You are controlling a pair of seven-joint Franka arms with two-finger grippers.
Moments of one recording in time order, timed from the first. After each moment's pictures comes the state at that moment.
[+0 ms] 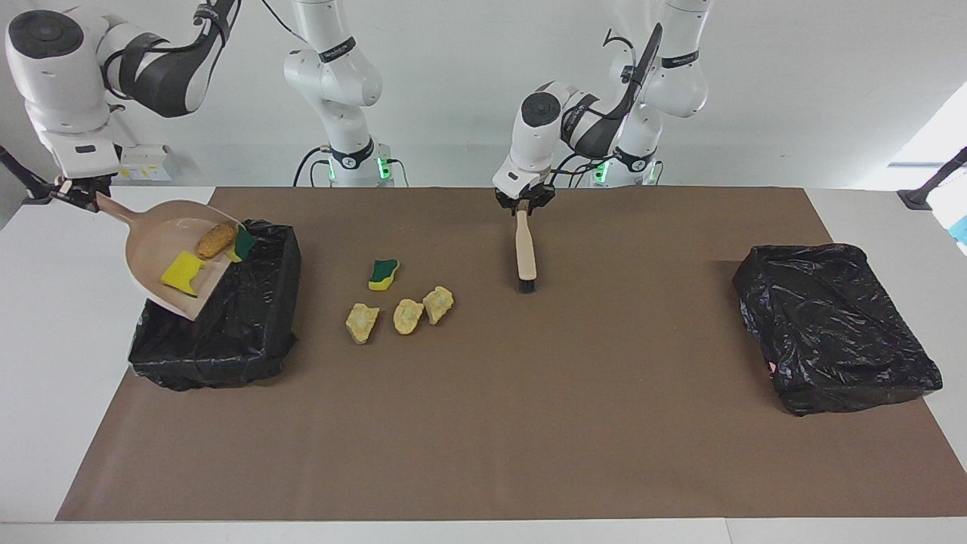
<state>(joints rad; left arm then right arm) -0.81 -0.08 -0.08 -2.40 -0.20 2.21 -0.74 -0.32 -0.10 -0.04 -1.91 -0.54 1.91 -1.68</state>
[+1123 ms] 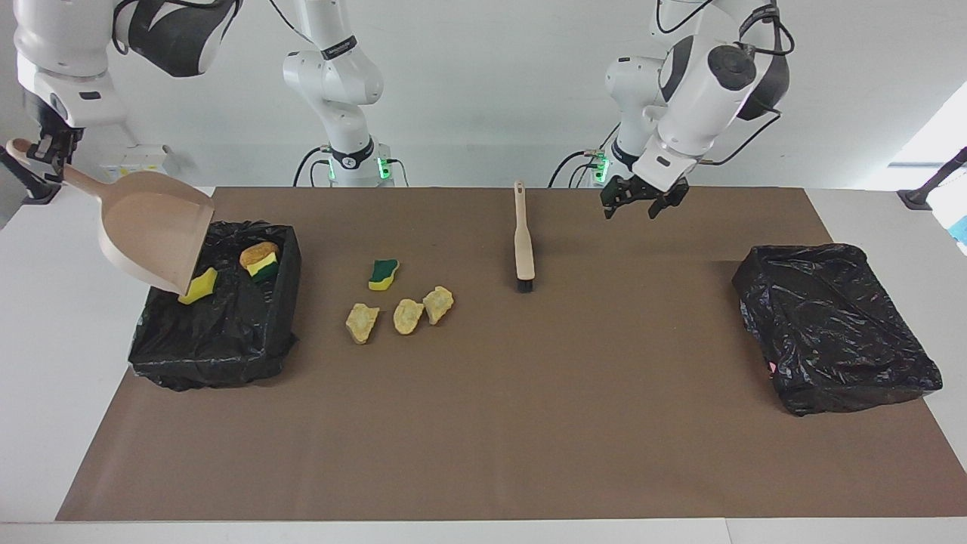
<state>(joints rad) -0.21 -0.22 -0.05 -2.10 -0.15 1.81 -0.20 -0.28 -0.17 -0.03 -1.83 -0.51 1.88 -1.81</state>
